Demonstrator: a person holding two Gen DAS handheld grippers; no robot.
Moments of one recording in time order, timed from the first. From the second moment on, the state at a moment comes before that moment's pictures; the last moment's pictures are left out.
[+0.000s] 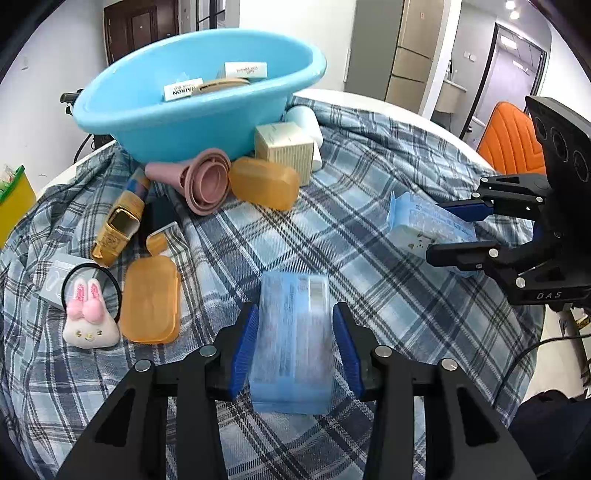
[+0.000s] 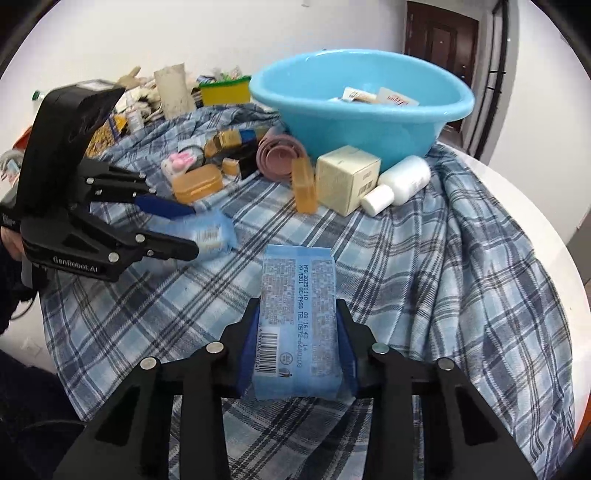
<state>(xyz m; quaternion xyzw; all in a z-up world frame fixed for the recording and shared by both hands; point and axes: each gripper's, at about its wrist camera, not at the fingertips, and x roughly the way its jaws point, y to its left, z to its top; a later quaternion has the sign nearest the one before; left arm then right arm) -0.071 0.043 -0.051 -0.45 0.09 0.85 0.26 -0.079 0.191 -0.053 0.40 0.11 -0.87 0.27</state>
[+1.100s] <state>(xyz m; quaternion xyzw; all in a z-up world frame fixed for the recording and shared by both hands) -0.064 0.046 -0.057 -0.45 0.11 0.85 0.26 -0.075 0.197 -0.053 0.41 0.11 -0.87 0.26</state>
